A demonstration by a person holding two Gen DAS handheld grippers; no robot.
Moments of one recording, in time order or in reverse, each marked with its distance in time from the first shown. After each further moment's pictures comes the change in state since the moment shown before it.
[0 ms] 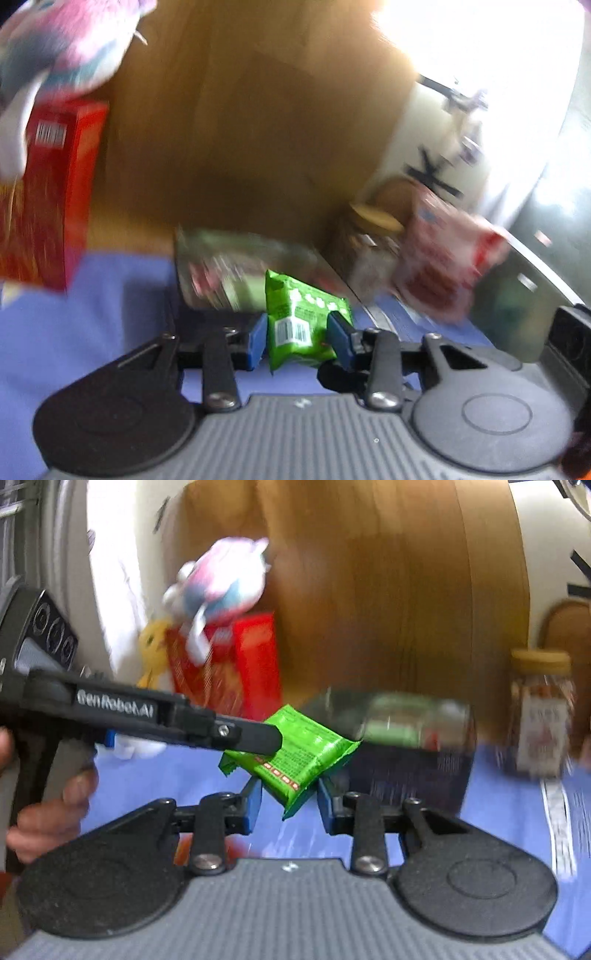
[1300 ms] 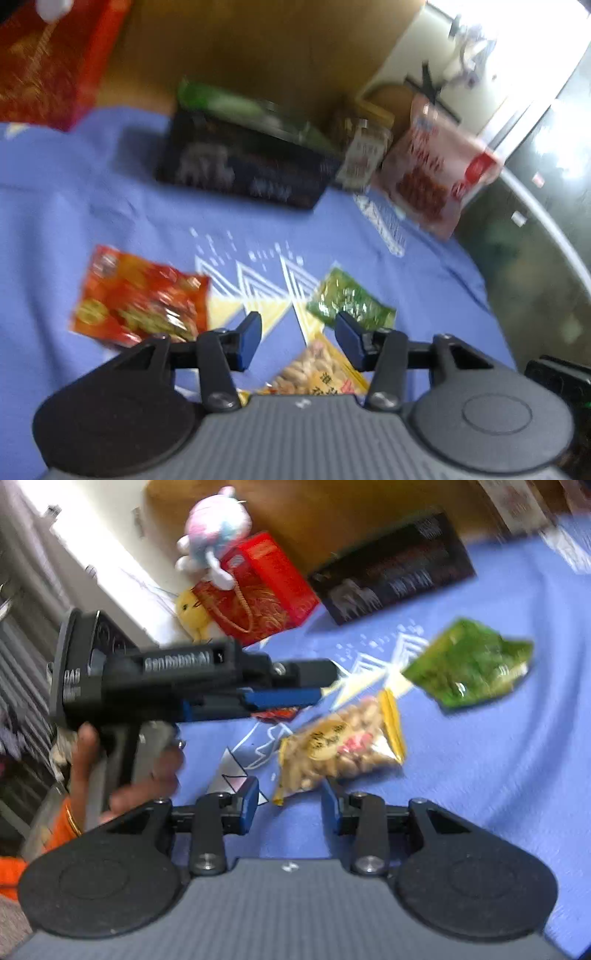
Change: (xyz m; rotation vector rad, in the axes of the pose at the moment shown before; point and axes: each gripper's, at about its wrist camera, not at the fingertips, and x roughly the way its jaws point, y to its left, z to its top) left arm -0.046 -0.025 -0.127 -0.106 0.204 -0.037; right arm -0.090 0.034 -0.140 0.382 0.162 0.239
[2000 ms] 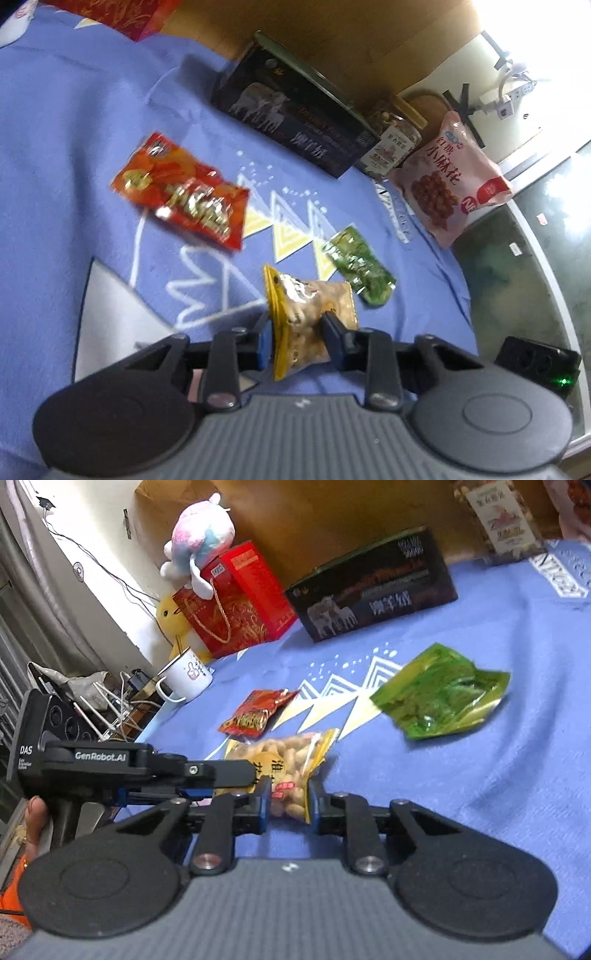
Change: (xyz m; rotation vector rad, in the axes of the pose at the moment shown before) left arm -0.004 0.022 -0.044 -0.243 0.050 -0.054; right arm 0.005 -0.014 0.006 -0.010 -0.023 -0.075
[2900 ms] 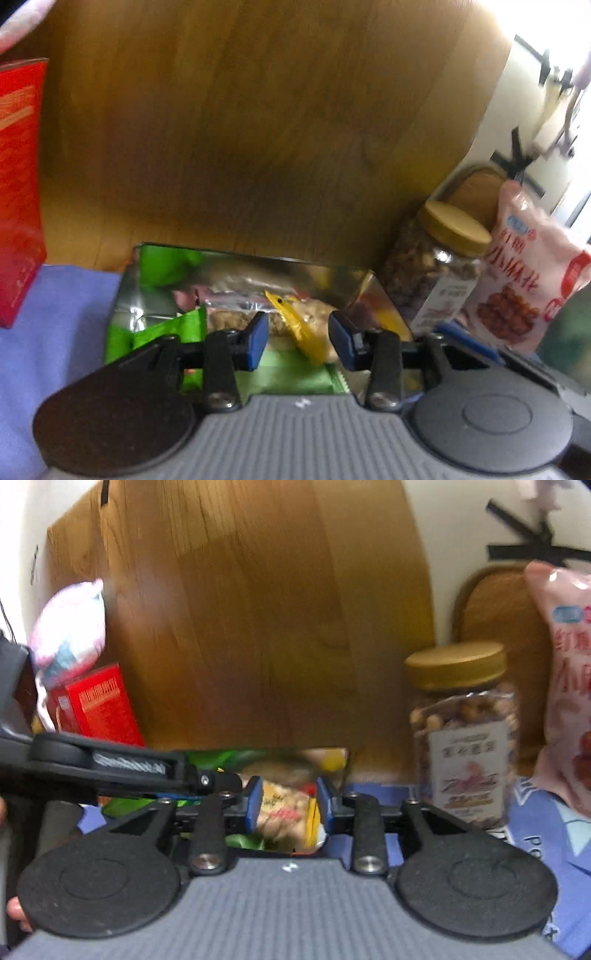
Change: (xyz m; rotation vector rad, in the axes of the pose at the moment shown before) left arm 0.121 -0.063 0.220 0.267 -0.195 0.200; right arm 0.063 -0.052 0.182 -0.209 -0.305 -0.340
